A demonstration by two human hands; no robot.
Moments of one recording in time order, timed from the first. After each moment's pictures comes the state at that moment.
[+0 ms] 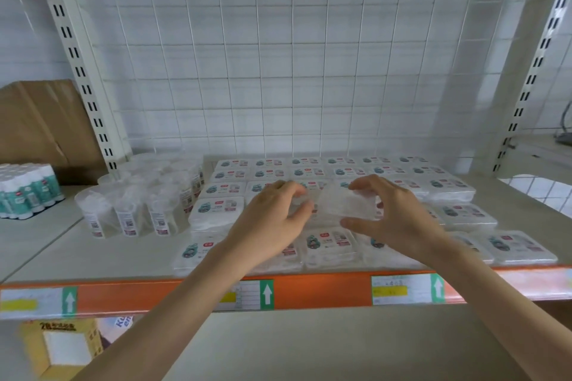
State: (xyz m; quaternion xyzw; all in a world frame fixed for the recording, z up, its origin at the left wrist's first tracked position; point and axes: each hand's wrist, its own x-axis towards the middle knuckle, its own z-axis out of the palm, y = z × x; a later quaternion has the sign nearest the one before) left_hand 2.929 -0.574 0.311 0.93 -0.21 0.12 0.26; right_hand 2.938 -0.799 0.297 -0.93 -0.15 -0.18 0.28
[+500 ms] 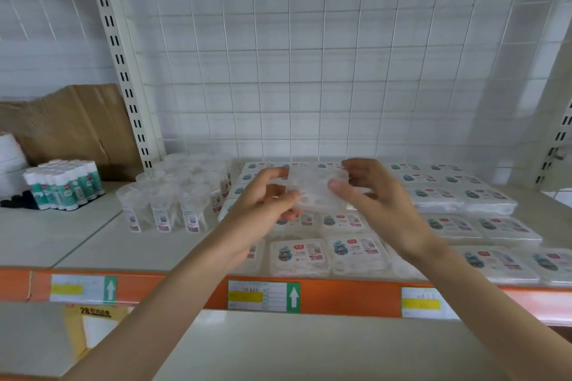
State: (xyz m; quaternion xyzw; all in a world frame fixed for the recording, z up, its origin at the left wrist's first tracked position) left_hand 2.917 -0.530 0.322 0.77 -0.09 0.05 0.63; right_hand 2.935 -0.733 0.317 -0.79 -0.18 -0.15 0.56
